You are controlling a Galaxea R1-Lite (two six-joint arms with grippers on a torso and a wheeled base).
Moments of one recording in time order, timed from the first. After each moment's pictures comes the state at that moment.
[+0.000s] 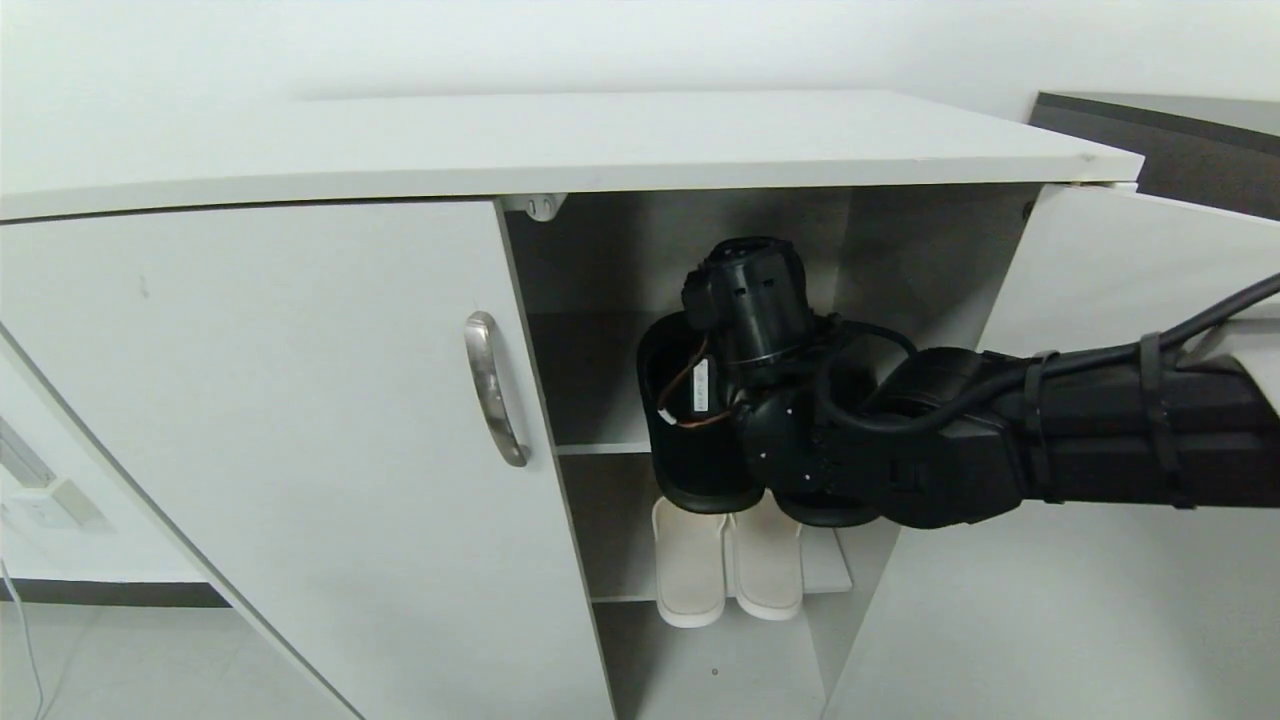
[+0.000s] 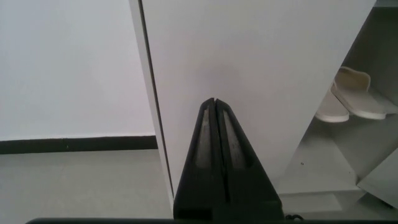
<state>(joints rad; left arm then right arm) 0.00 0.00 0.00 0.00 0.03 0.00 0.88 2.06 -1.61 -0.10 -0.81 0.28</state>
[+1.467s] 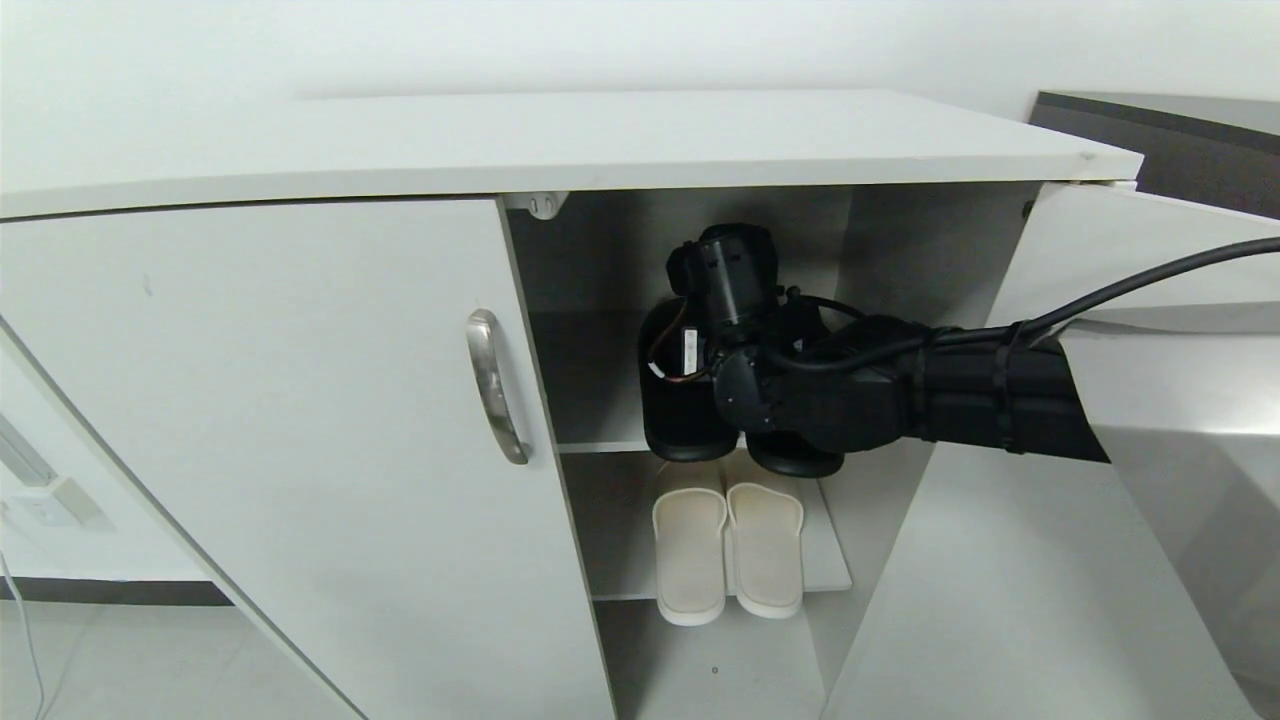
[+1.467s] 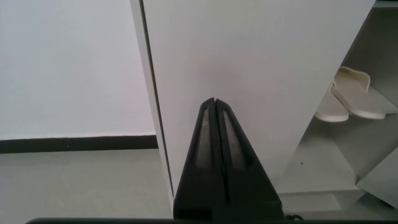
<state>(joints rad) 0.00 0.00 0.00 0.00 0.03 0.00 0.80 2.25 -1.95 0.03 -0.78 0.28</state>
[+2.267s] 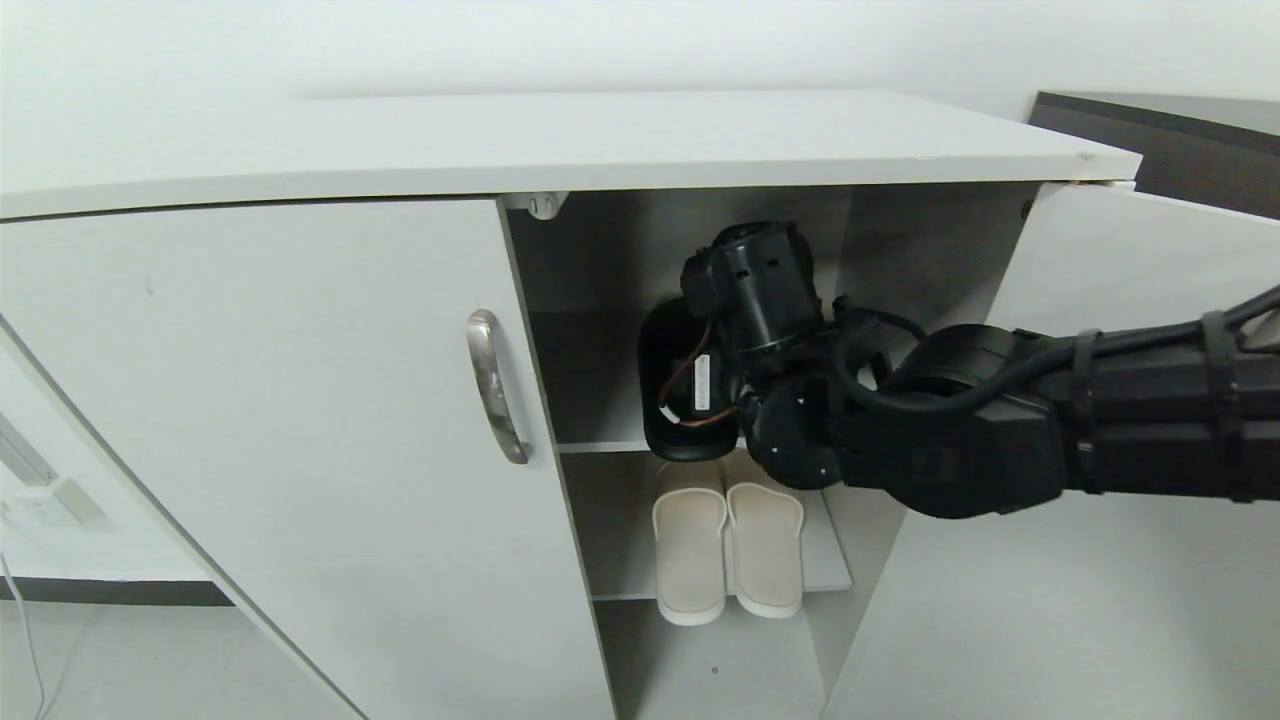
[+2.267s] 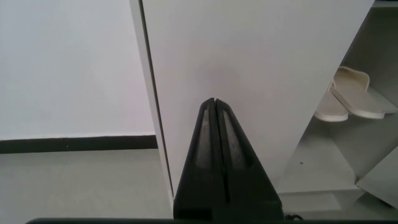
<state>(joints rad) 0.00 0.00 0.00 0.00 0.03 0.00 0.90 2.01 -1.61 -0.02 -0.80 0.32</state>
